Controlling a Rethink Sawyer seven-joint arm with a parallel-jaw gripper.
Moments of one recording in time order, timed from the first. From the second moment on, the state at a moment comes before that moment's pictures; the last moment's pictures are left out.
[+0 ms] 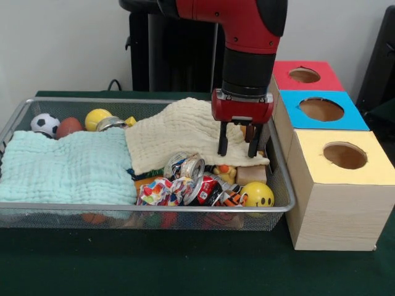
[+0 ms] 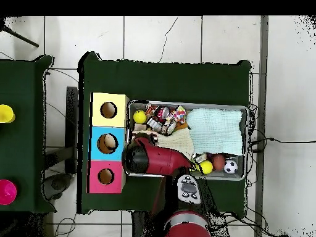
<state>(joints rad) -0.10 -0.52 -0.06 1.80 0.04 0.07 1.57</state>
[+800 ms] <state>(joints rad) -0.10 -0.53 -0.06 1.80 0.04 0.03 1.57</state>
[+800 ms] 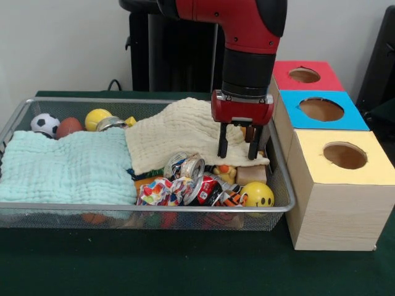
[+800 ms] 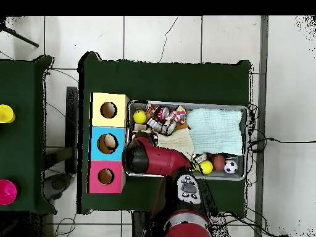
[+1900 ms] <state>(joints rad) -0.17 -0.61 -0.06 1.80 0.04 0.00 1.57</state>
